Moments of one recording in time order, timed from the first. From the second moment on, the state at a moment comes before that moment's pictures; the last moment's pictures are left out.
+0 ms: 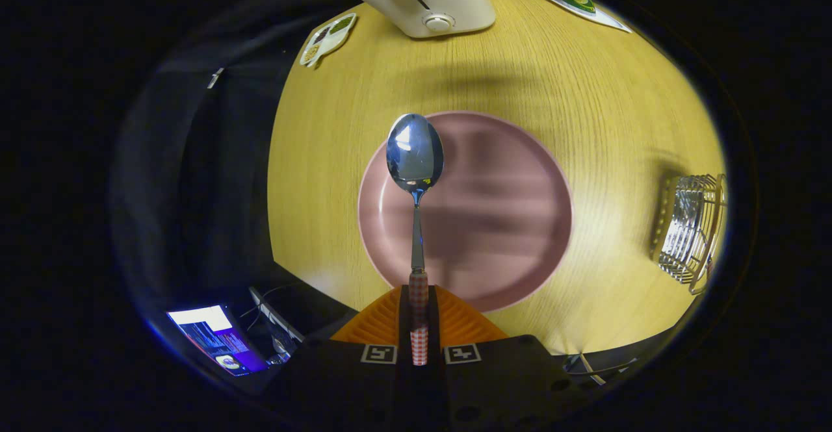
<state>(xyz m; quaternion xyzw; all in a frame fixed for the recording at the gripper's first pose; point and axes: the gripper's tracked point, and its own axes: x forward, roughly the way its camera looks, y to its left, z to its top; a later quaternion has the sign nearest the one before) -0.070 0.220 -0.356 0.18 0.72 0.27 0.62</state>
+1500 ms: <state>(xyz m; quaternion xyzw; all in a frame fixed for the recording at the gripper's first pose) -0.064 -0.060 -0.318 -0.05 0.88 0.20 0.42</state>
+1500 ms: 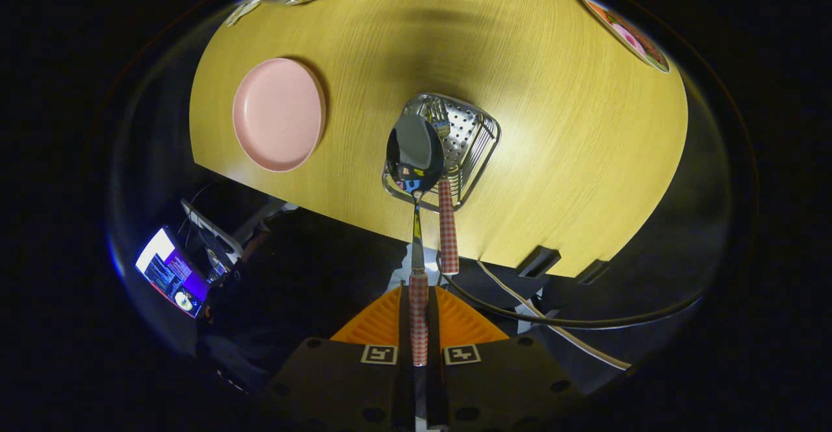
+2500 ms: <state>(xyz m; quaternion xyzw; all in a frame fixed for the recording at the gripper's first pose) -0.035 -0.059 -0.361 -0.09 0.93 0.17 0.31</state>
